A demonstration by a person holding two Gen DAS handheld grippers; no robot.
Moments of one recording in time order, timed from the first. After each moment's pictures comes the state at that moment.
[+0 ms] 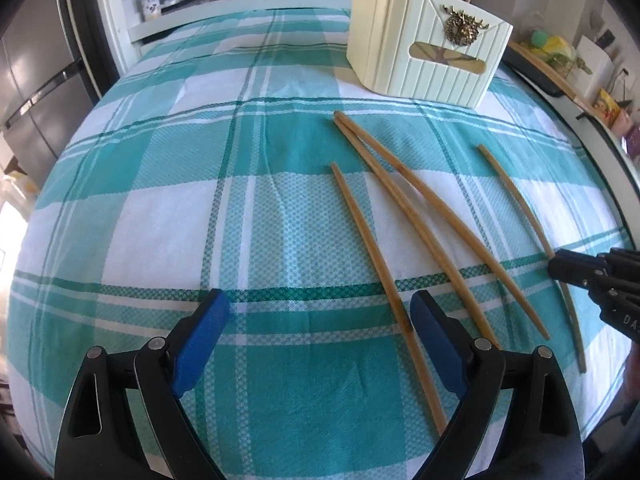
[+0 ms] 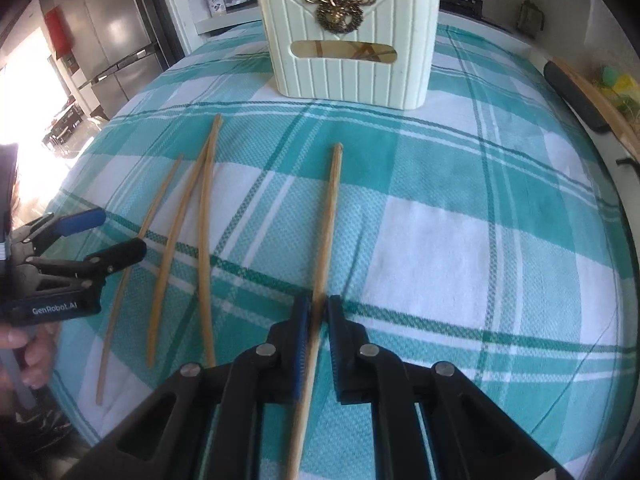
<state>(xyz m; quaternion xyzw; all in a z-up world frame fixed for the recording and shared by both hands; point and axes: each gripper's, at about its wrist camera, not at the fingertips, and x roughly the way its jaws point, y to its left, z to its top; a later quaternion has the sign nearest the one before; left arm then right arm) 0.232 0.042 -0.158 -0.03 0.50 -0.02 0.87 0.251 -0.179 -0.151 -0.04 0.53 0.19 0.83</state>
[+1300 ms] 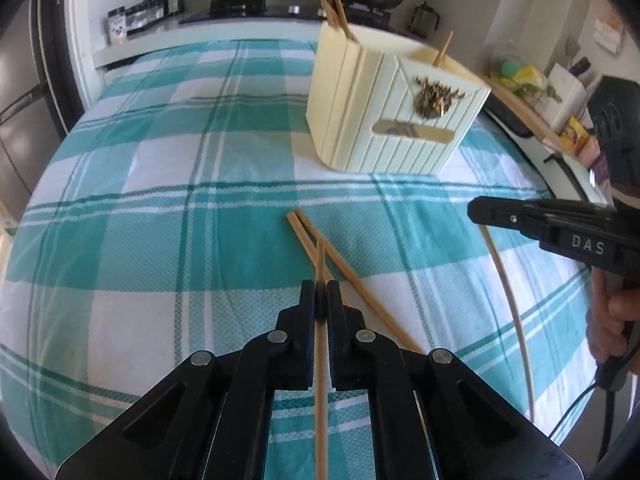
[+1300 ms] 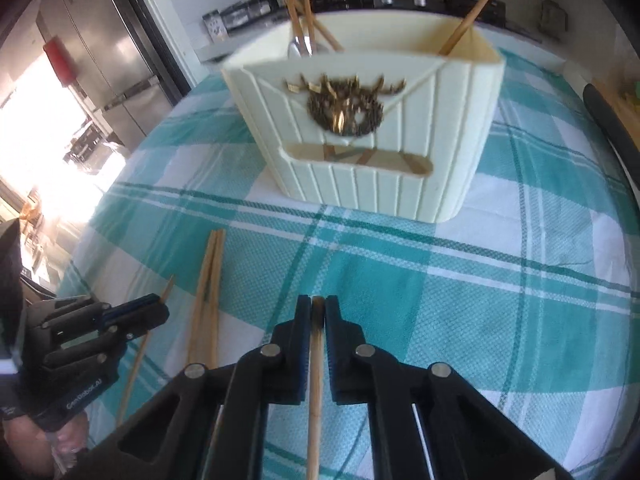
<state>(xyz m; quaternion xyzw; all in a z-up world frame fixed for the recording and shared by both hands) 0.279 0.035 -0.111 -0.06 0.45 -0.08 0.88 0.344 -0.148 -0.101 -0.01 0.49 0.24 0.84</state>
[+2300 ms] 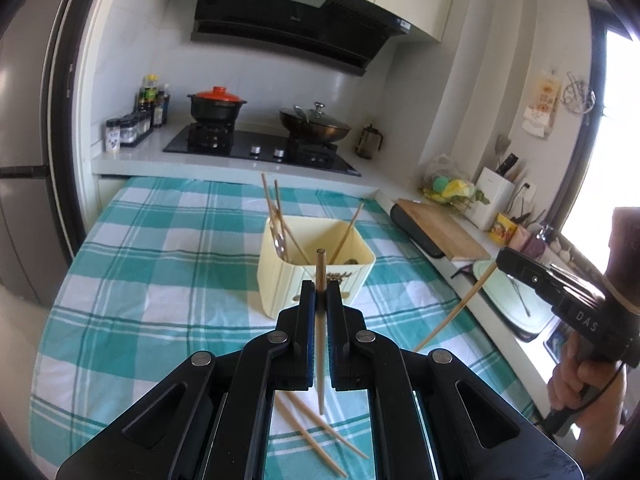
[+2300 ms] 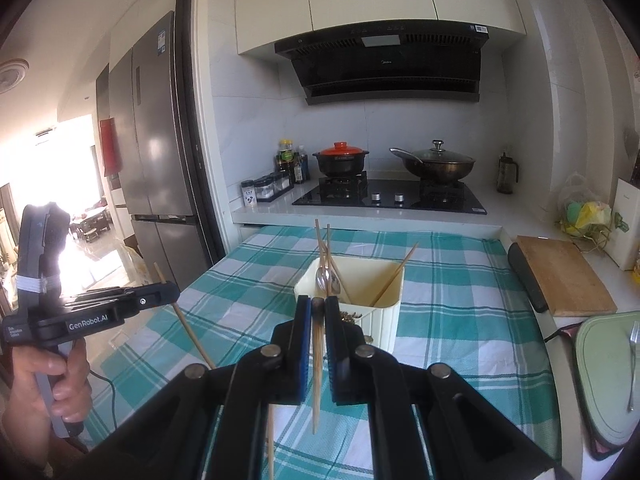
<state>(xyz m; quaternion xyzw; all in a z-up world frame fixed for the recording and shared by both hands) 0.230 0.050 0.043 -0.11 0.27 -0.15 0.95 0.231 -0.200 0.072 -0.01 0.23 0.22 0.95</state>
